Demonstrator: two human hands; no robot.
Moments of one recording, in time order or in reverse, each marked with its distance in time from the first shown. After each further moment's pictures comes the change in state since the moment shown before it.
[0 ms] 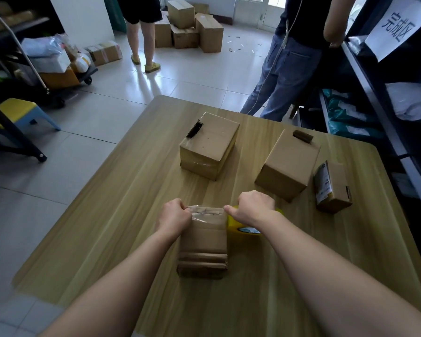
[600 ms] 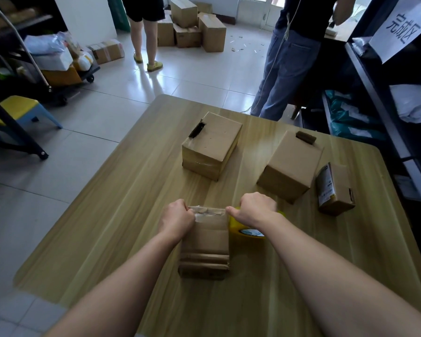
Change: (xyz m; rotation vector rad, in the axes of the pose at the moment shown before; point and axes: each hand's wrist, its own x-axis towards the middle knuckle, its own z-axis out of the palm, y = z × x) left_hand -0.001 0.000 0.001 0.066 -0.013 0.039; right_hand 0.005 0.000 0.006 0.016 -0.024 0.011
